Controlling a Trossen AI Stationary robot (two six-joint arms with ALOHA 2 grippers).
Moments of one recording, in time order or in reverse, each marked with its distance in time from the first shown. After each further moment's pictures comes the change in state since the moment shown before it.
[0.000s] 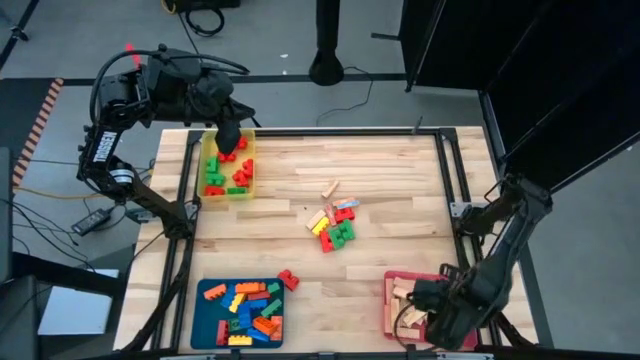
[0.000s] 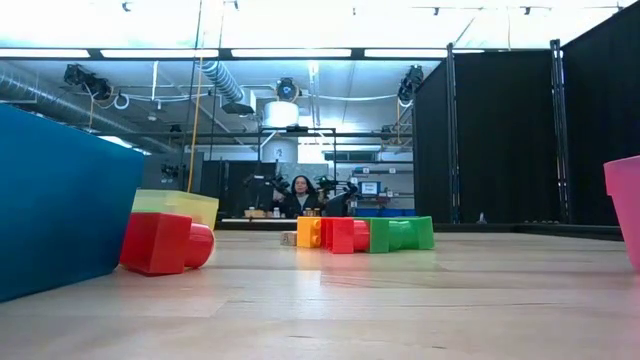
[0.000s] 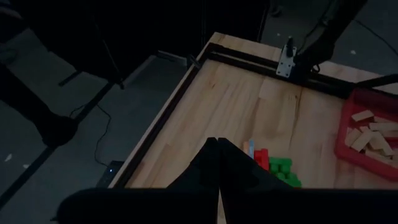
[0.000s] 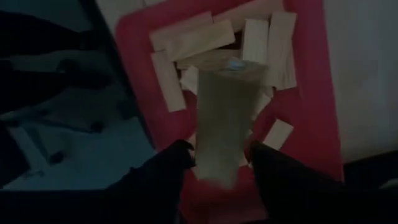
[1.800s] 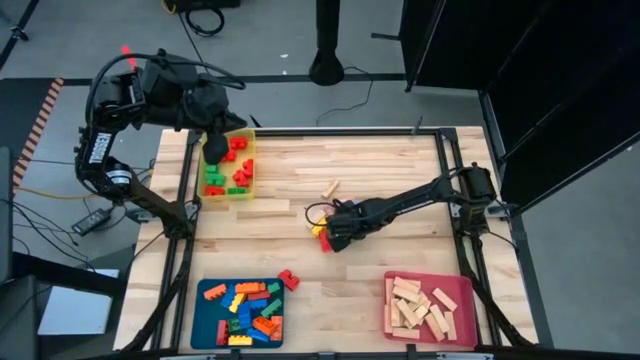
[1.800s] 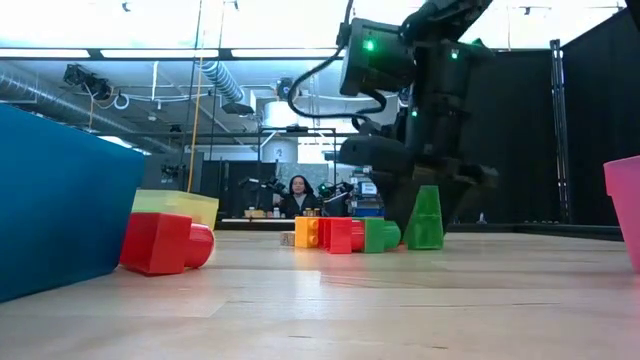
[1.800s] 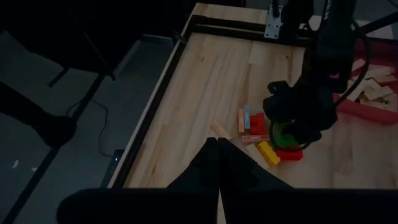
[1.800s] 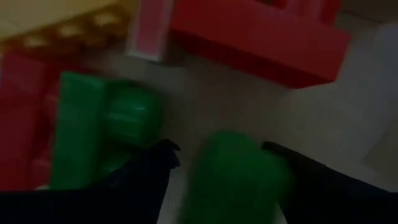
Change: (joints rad) left arm 0.000 -0.020 0.000 -0.121 0.056 0.140; right arm -0.830 0.296 -0.301 0.624 0.138 -0.187
